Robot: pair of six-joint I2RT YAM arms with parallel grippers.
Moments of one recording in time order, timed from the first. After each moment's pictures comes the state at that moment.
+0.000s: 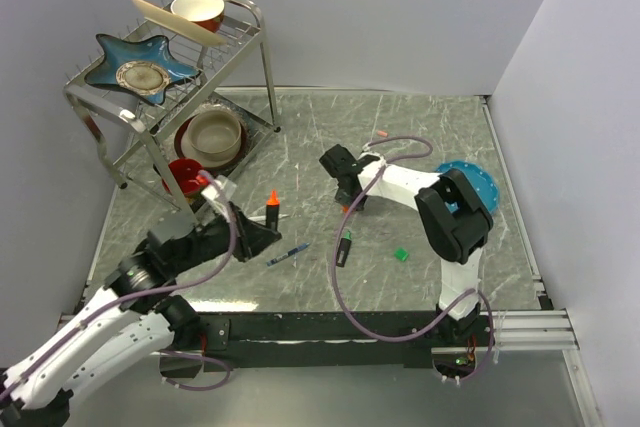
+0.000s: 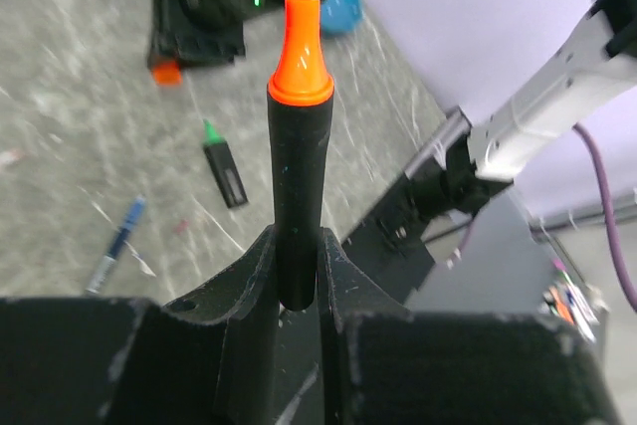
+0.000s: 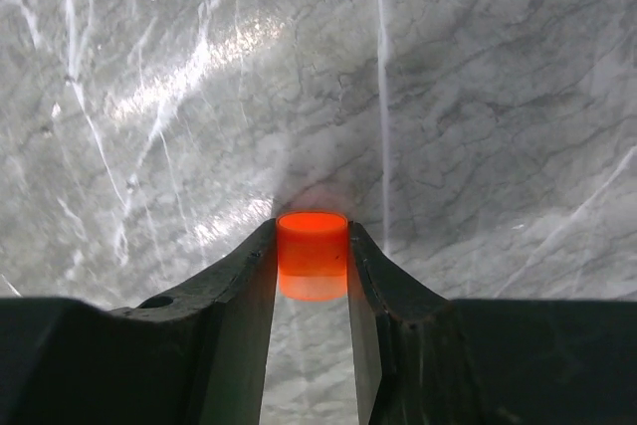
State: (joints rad) left arm -0.76 0.51 0.65 -0.33 0.21 -0.59; right arm 0.66 1.94 1.30 -0.65 0.39 1.09
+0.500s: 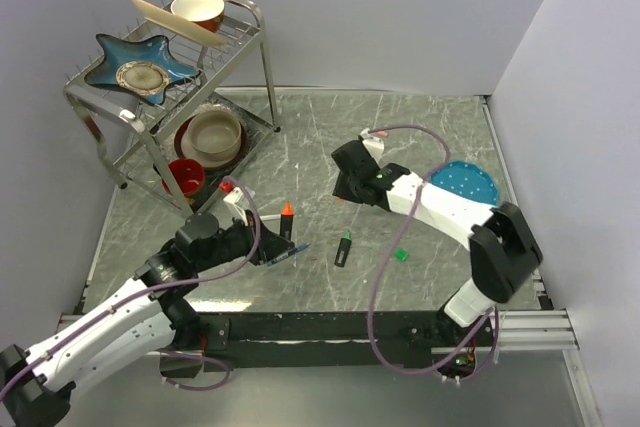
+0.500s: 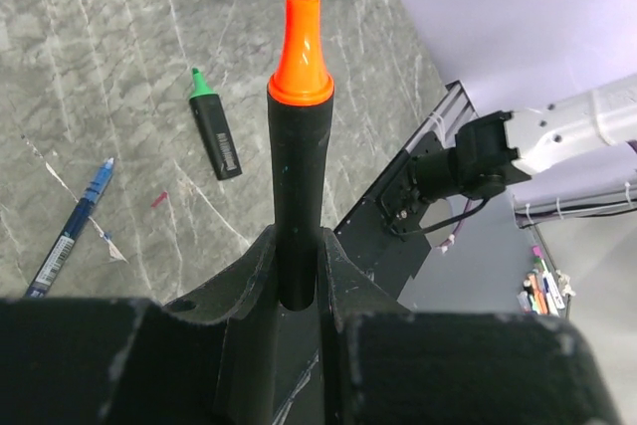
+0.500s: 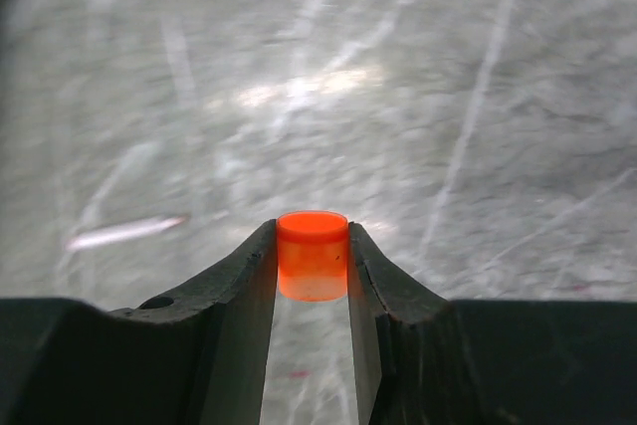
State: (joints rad) left arm -0.76 0.61 0.46 -0.10 0.28 -0.70; right arm 0.70 1.60 1.14 -0.47 0.32 0.86
